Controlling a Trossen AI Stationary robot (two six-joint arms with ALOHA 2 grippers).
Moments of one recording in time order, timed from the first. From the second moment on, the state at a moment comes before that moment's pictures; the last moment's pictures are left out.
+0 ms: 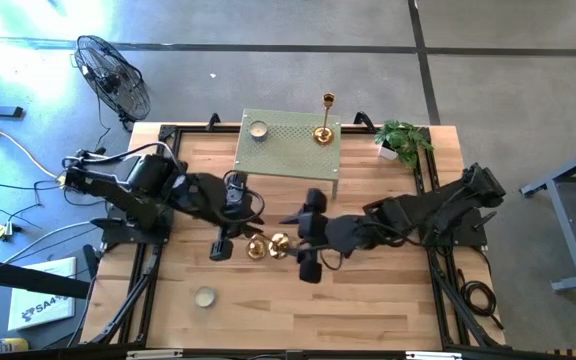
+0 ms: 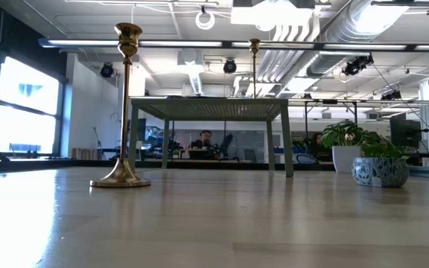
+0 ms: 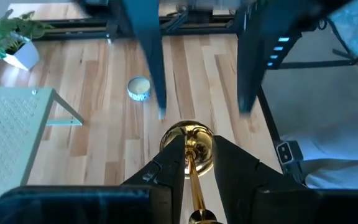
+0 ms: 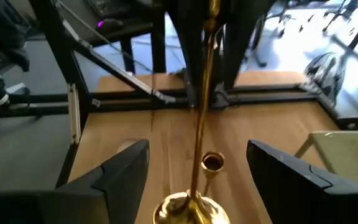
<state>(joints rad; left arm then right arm) -0.30 1.44 1.83 -1.02 -0.12 -0.17 0.38 1.68 1.72 -0.47 0.42 0.22</state>
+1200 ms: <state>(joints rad) -0.24 1.46 1.83 -0.94 -0.05 -0.08 0.25 1.76 1.72 -0.44 0.15 0.18</state>
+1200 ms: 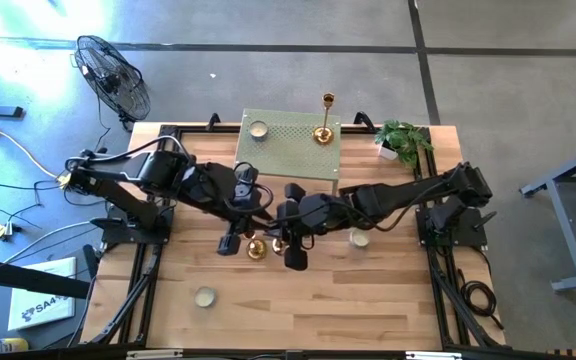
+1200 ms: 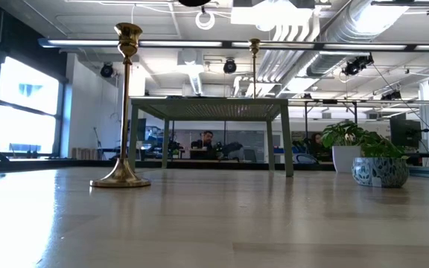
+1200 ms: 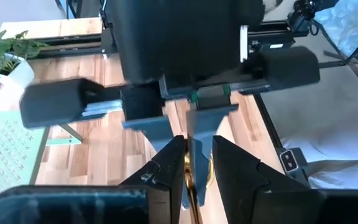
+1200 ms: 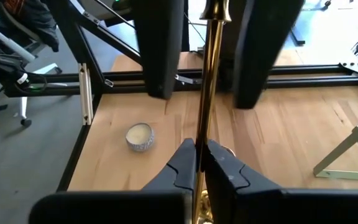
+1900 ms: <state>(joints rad) -0.24 1.45 2.01 -0.73 -0.15 0.06 0.25 1.77 1.71 -0.53 0.18 0.16</state>
